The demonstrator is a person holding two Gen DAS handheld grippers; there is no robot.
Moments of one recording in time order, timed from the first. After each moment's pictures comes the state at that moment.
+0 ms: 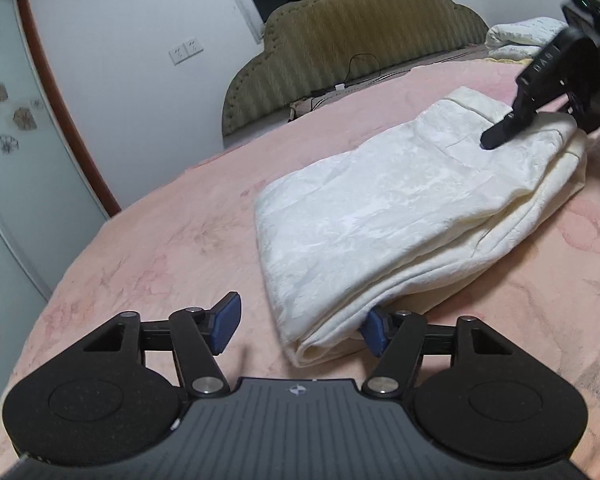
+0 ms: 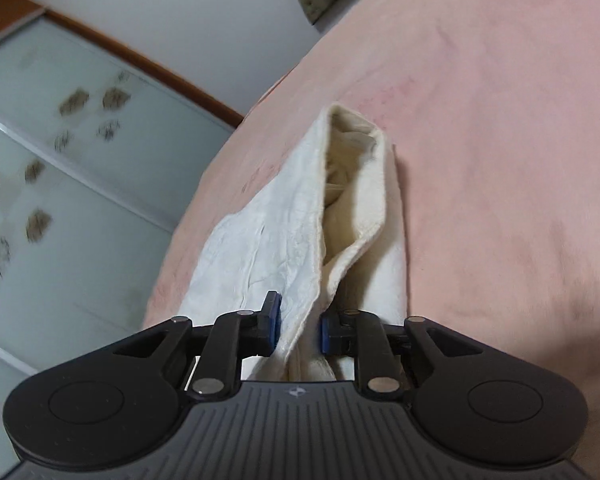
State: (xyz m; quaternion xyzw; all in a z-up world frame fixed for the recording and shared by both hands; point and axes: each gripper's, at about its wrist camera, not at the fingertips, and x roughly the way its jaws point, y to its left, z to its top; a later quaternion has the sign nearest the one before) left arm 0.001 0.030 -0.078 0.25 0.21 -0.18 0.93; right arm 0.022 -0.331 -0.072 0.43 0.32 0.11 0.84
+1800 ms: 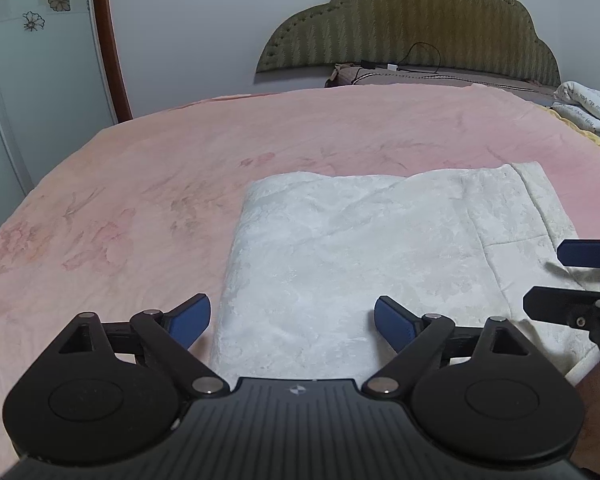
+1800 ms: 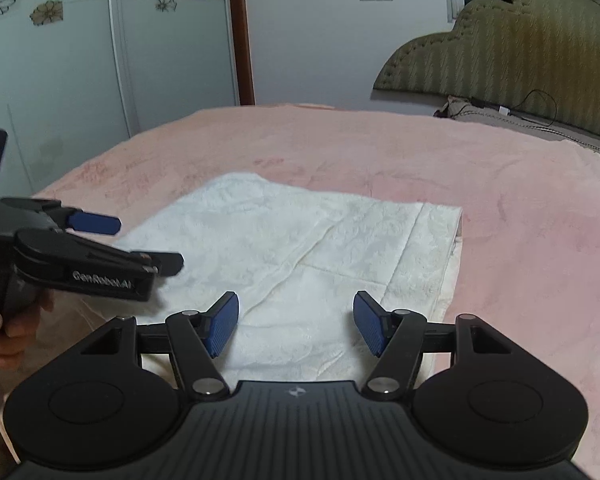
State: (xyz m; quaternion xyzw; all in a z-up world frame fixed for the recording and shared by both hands) left arm 0.071 -0.018 -0.049 0.10 0.32 -0.13 0.93; right arm 0.000 -0.204 -0.011 0.03 0.30 0.05 0.95
